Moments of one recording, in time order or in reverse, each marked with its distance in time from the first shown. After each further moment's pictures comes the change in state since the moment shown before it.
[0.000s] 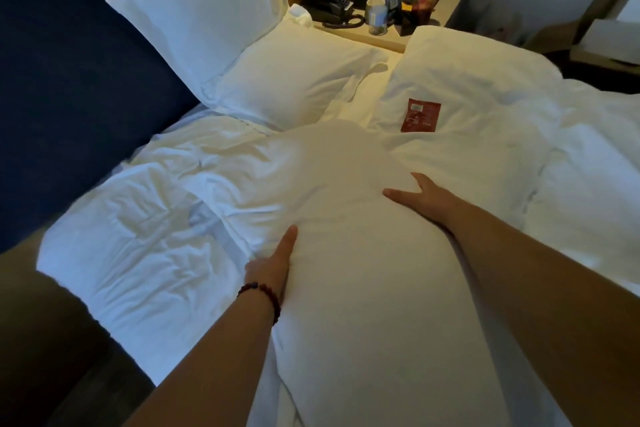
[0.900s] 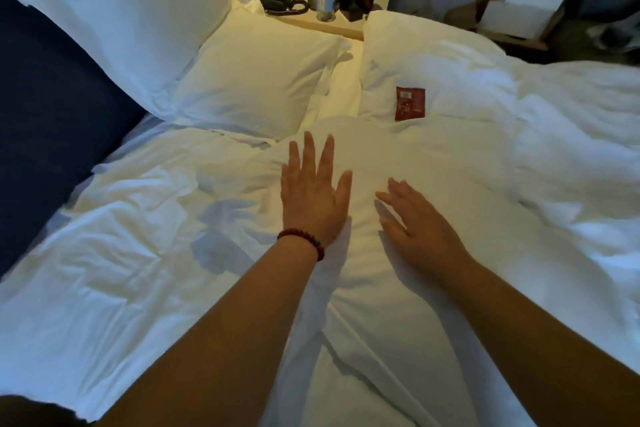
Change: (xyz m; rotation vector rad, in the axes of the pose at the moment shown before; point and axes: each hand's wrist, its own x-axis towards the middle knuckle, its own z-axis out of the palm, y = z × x) left_hand 0.094 0.109 -0.006 0.918 -0.173 1.298; right_hand -0.066 -0.083 0.138 -0.365 0.436 -0.280
